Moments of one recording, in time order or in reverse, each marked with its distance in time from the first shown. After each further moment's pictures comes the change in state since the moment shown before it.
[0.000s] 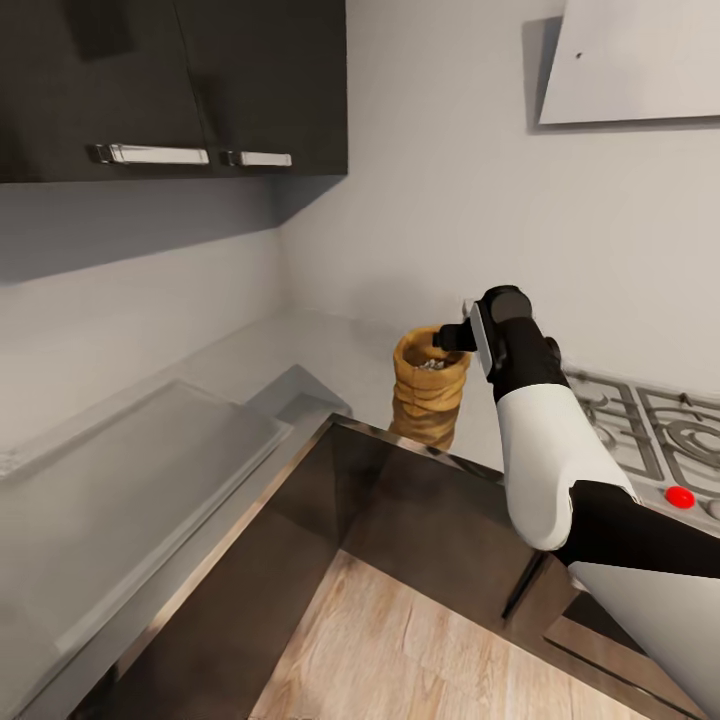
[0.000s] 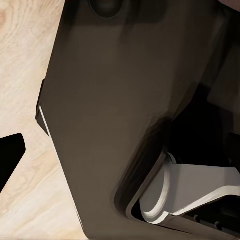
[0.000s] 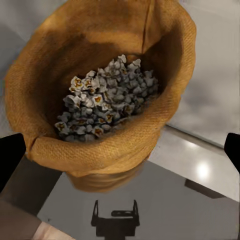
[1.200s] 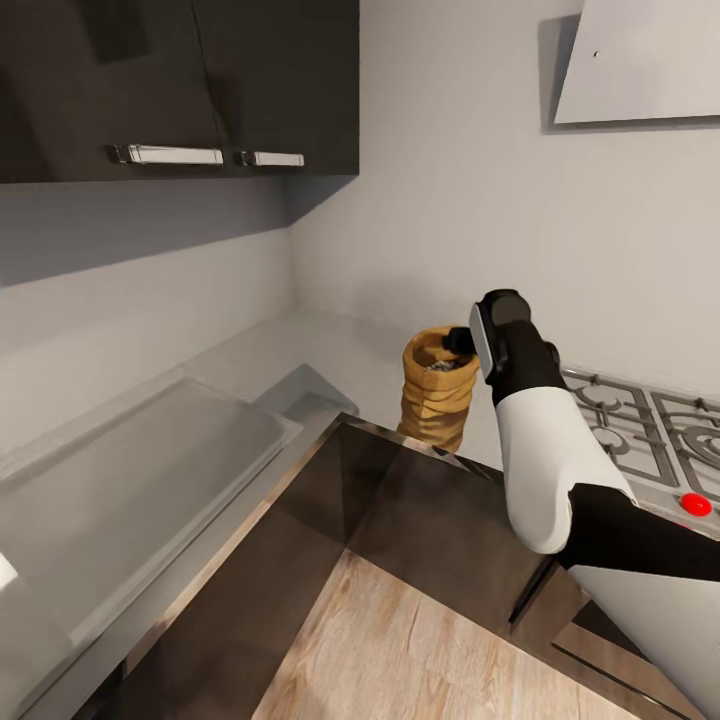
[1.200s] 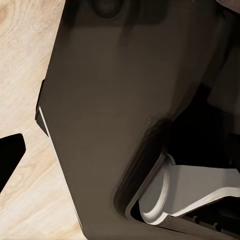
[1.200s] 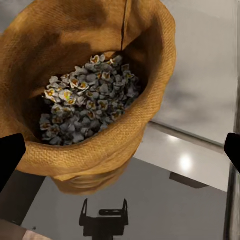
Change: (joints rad) left arm 0.000 0.000 0.003 -0.003 0.003 0.001 0.000; right arm 0.011 0.000 0.008 0.000 -0.081 0.000 -0.195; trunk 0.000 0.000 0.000
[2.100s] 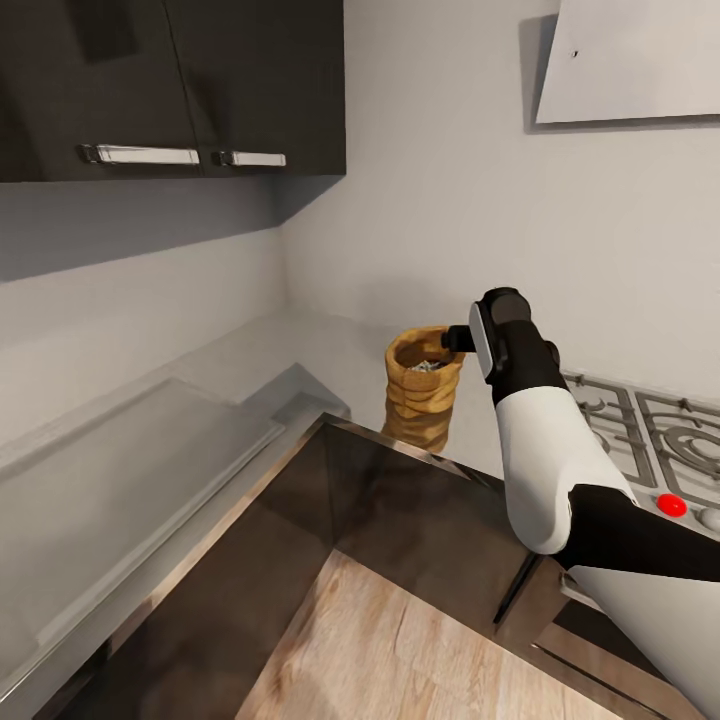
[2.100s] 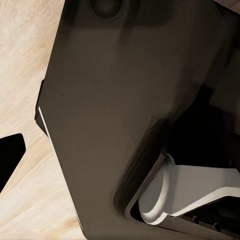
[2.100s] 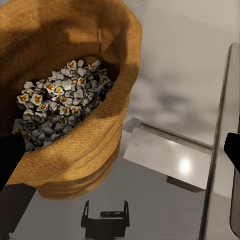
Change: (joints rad) left arm 0.000 0.000 0.000 0.000 -0.001 0.000 -0.001; right arm 0.000 0.000 0.008 -0.008 -0.008 0.000 0.009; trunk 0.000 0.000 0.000
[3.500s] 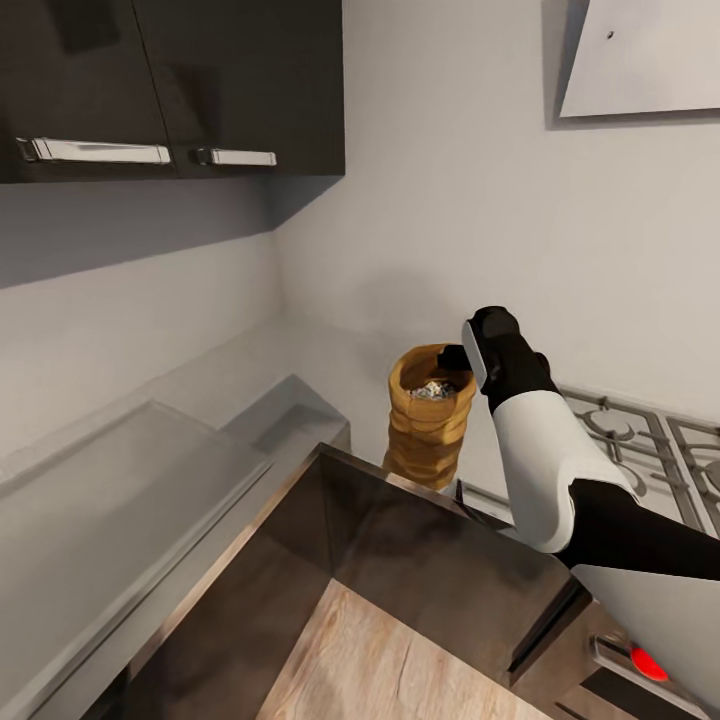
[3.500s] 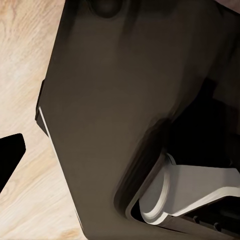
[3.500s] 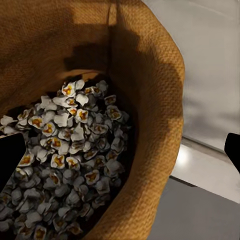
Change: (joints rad) left arm 0.000 0.001 -0.001 0.000 -0.001 0.000 0.000; right arm 0.000 -0.013 -0.007 0.135 -0.002 -0.032 -0.014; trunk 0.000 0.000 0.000
